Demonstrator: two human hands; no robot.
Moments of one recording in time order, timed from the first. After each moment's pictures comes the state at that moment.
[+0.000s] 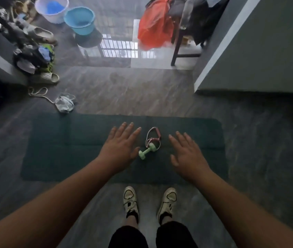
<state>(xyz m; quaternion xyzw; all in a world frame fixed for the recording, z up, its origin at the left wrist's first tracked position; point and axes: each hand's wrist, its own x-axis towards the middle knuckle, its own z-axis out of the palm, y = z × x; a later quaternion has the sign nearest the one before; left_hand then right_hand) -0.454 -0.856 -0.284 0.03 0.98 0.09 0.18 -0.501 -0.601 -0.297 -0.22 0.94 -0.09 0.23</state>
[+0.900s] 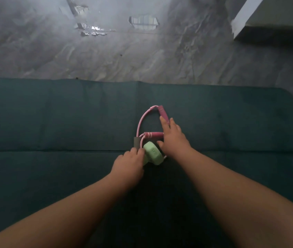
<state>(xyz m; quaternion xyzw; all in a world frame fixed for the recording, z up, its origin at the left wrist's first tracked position) -0.551 -0.796 -1.016 -0.02 0.94 0.14 0.31 -0.662 -0.649 -1.039 -0.11 0.94 -0.11 0.31</state>
